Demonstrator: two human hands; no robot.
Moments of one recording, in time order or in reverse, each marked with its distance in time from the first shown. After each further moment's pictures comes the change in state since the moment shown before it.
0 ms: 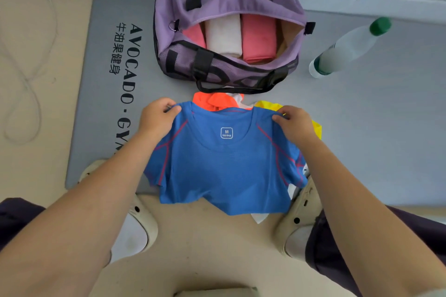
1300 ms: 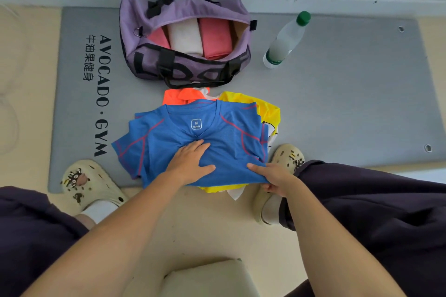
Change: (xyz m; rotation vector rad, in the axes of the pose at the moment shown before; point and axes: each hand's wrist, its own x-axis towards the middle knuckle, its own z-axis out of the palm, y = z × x) left_hand -0.139 0.006 0.096 0.546 -0.526 0.419; right_hand -0.160 0.094 0.013 0.720 -0.456 0.630
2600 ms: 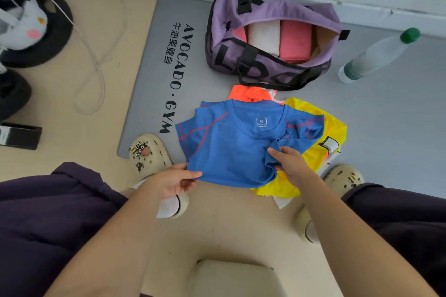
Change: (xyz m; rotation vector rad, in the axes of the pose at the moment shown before) left_hand -0.115 -0.134 -0.008 -1.521 -0.093 -0.635; right_hand 0.026 -0.056 0.116 -0.051 0.051 -0.277
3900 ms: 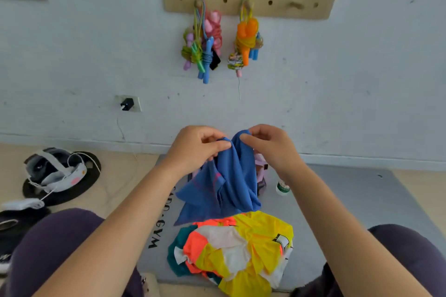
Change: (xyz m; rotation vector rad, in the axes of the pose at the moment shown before) left_hand -0.360 0.162 0.196 0.665 0.147 1.480; right_hand -0.356 -0.238 -0.043 -0.078 -0.006 -1.074
